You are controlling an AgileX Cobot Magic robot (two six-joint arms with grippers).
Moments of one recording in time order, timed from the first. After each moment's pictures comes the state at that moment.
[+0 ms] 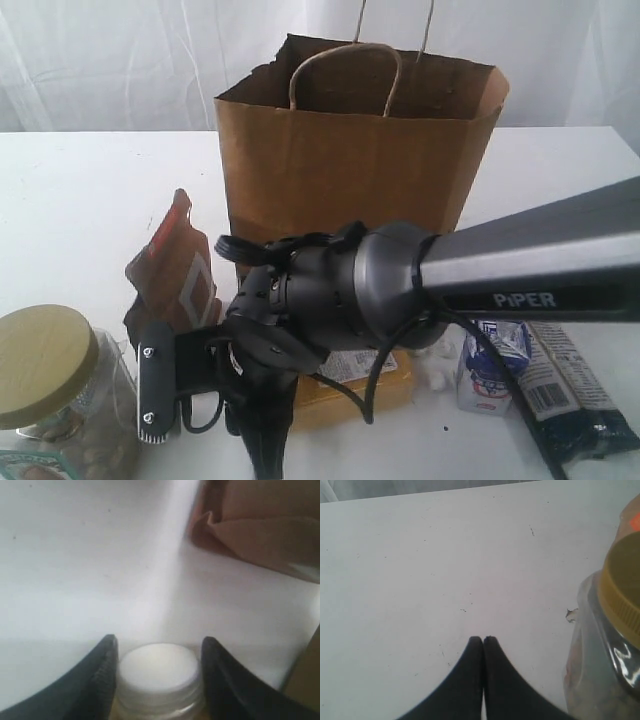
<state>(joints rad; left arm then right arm) -0.01 0.00 0.02 -0.07 0.38 0.13 1.01 1.92 -1.18 -0.25 0.53 -0.57</state>
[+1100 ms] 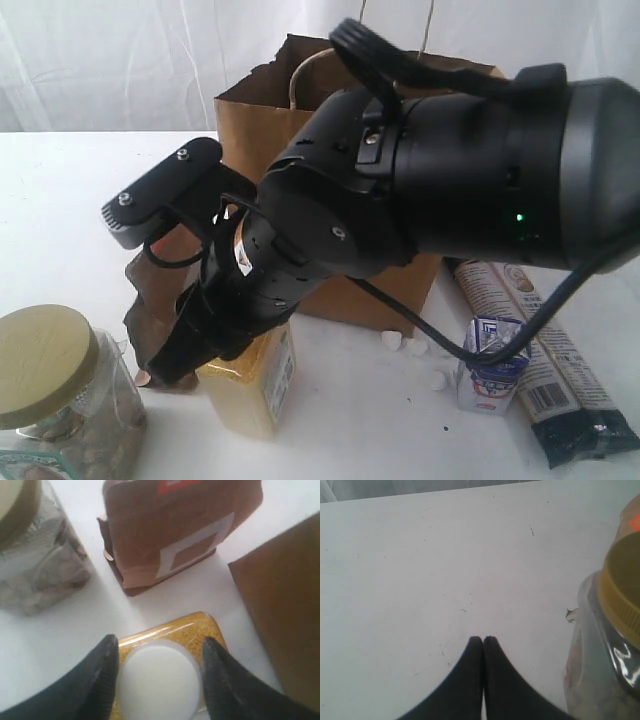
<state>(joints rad) -0.01 0.00 0.02 -0.07 0.38 0.13 1.01 1.65 -1.23 -0.16 0.65 0.15</state>
